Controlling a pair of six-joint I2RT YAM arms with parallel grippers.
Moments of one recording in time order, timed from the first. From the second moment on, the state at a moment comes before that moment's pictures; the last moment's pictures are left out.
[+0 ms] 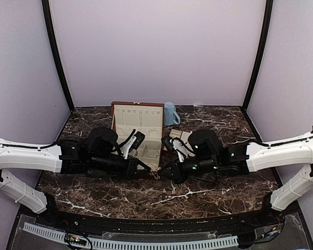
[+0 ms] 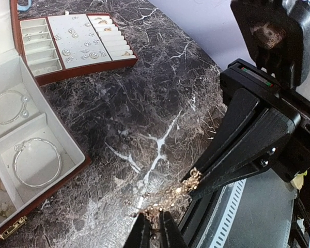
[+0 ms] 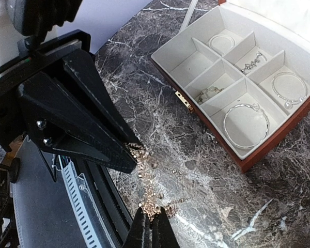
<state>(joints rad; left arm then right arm) -1.03 1.30 0.79 -0.06 0.22 -0.50 1.14 1.41 0.86 -0.02 -0.19 0.50</state>
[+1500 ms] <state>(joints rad) -1.12 1.52 0.67 0.11 0.21 -0.43 1.11 1.57 0.70 -0.15 -0.19 0.72</state>
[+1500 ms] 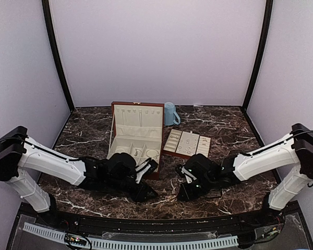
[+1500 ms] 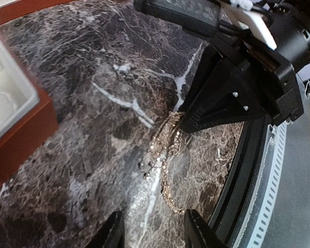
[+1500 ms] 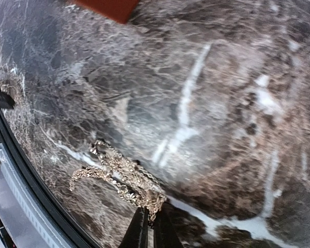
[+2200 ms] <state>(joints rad) -1.21 1.82 0.88 0.12 0.09 -0.34 1.07 1.31 0.54 -0.11 -0.11 0.82</state>
